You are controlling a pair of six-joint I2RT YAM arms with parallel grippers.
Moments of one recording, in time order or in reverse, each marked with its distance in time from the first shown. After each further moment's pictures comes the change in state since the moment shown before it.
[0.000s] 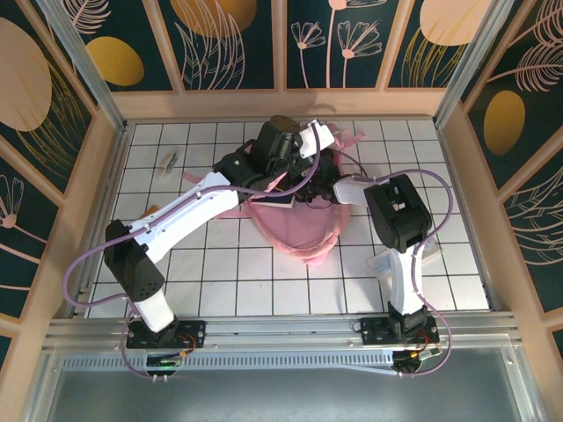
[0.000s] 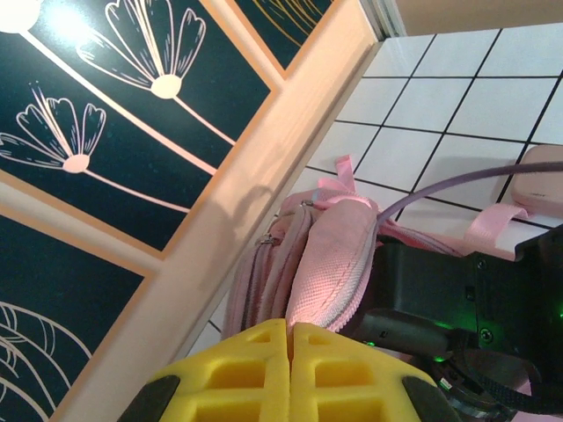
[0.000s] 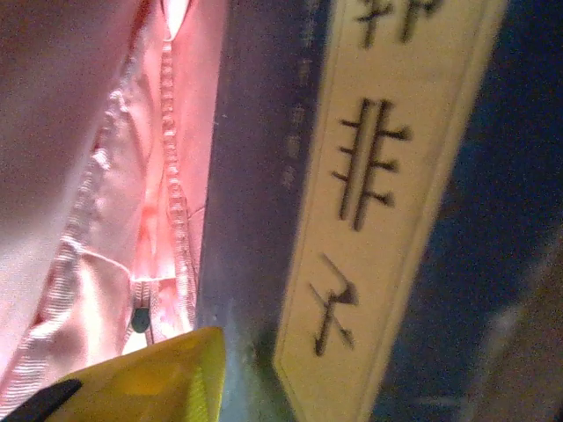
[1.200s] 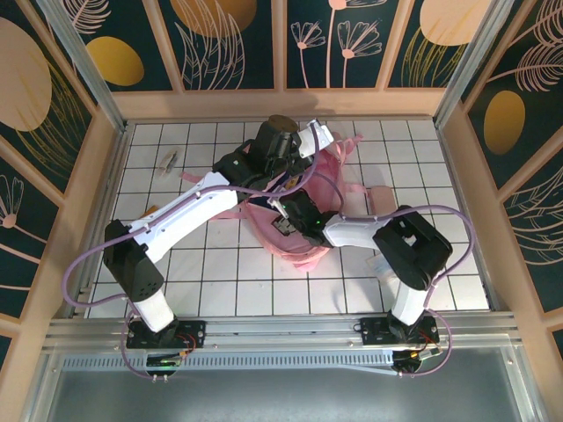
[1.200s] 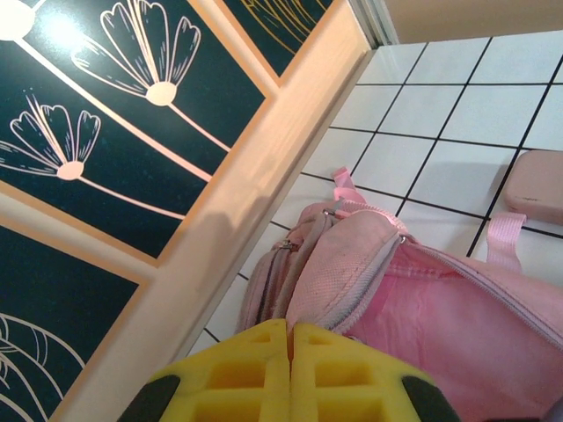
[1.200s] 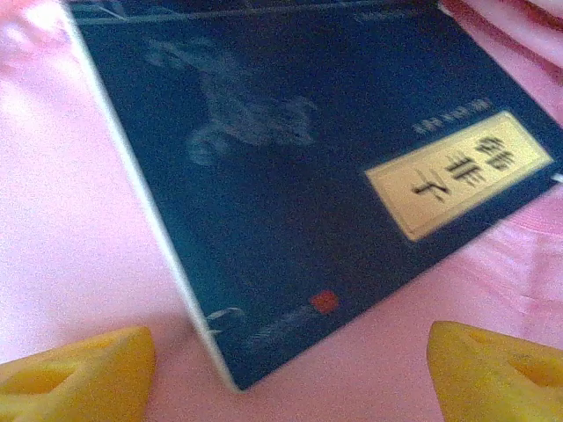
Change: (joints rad) left arm 0.013 -0.008 -0.013 0.014 0.032 0.006; right arm 0.364 -0.298 -0.330 0.016 0.909 -1.051
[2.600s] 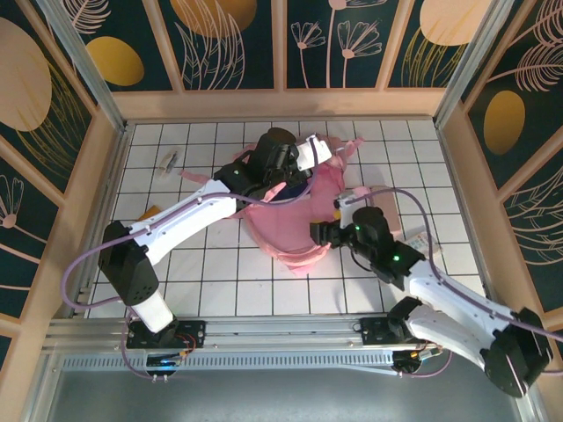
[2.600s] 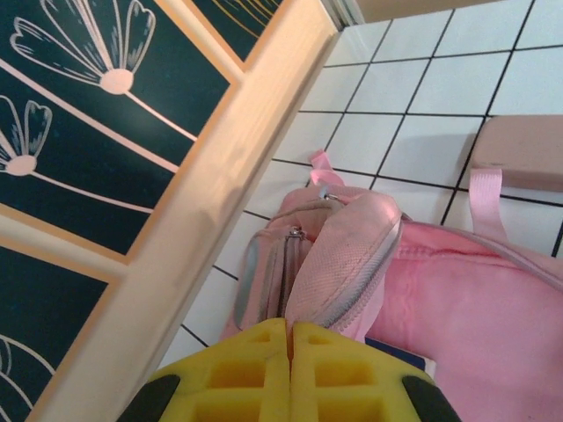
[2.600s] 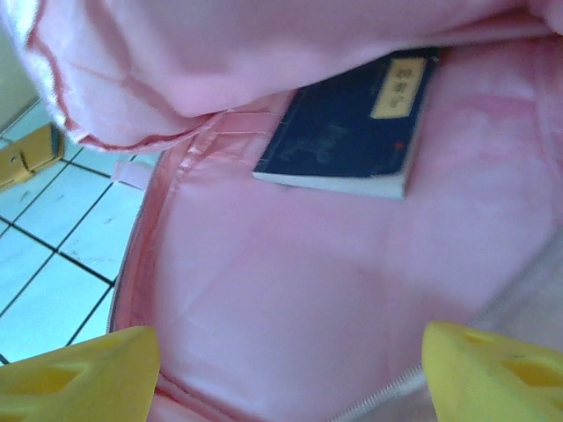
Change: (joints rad) left arm 0.000 -0.033 -0.151 0.077 0.051 0.037; right arm -0.157 -0.916 -0.428 -0.202 -0.329 0.523
